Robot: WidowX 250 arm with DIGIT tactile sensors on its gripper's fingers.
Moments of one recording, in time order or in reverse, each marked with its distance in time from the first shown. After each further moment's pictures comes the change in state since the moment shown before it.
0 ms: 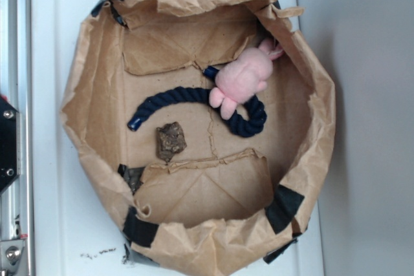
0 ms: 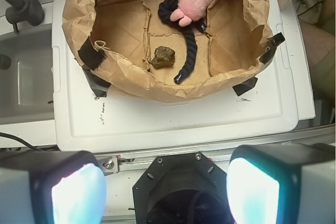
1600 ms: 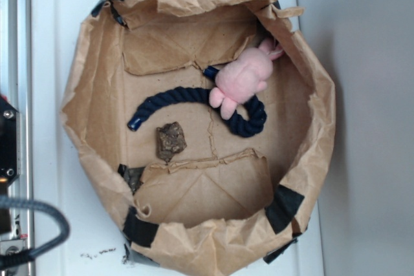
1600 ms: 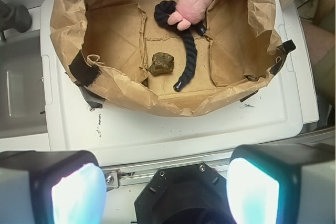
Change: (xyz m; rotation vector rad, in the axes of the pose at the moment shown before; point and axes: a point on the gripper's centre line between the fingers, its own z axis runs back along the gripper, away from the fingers) arm 0.019 -0.006 -0.016 0.023 0.019 0.037
